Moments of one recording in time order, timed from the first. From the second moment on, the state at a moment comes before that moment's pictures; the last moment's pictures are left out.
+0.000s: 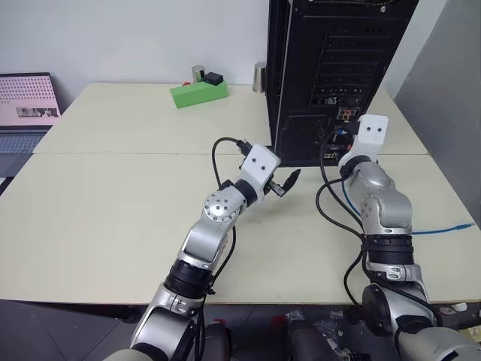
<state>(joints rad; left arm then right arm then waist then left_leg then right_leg) -0.58 0.11 -0.25 -0.03 0.00 0.30 -0.38 -0.74 -0.17 -0.19 0.14 0.18 0.55 -0.06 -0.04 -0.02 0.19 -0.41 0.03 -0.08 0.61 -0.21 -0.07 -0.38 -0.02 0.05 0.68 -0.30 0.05</state>
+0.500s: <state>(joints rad) -0.56 0.09 -0.24 -0.04 -0.04 0.32 -0.39 -0.76 -0.17 -0.18 0.17 0.18 0.54 -0.05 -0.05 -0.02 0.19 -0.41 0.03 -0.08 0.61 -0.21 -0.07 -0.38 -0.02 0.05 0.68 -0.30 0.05</state>
